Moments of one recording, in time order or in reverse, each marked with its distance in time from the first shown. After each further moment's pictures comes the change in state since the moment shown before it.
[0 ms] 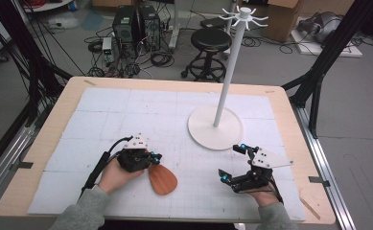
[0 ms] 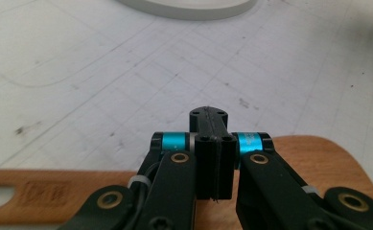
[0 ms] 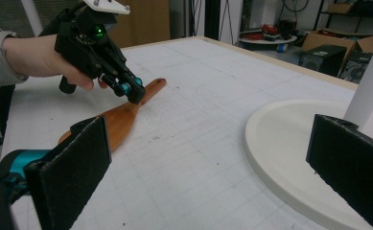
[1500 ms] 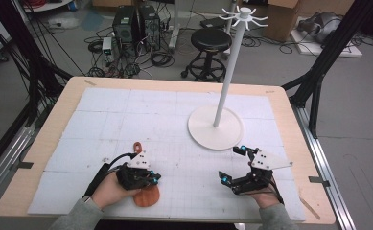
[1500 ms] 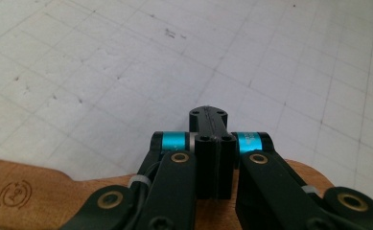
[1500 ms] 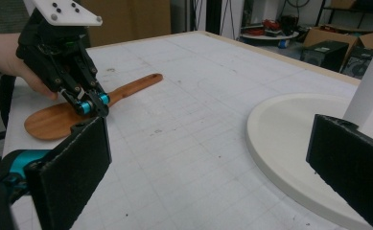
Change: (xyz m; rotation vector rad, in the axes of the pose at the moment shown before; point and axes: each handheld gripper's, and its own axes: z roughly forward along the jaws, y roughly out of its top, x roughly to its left) left arm -0.032 -0.024 -0.017 0.152 -0.063 0.098; right arm 0.002 -0.002 -0.001 0.022 0.002 -0.010
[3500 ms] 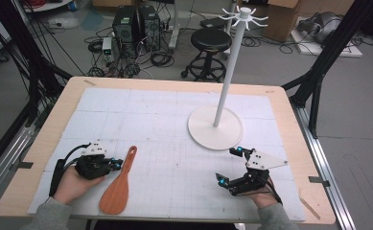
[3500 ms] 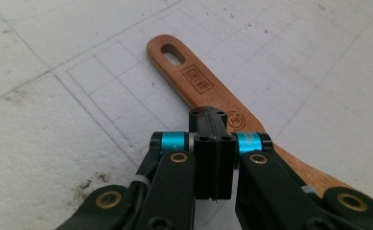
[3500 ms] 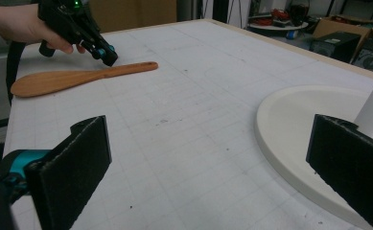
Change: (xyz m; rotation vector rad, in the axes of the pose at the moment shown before) left arm 0.063 -0.056 -0.068 -0.064 0.204 -0.194; right arm 0.002 -0.002 0.007 0.042 0.023 -0.017
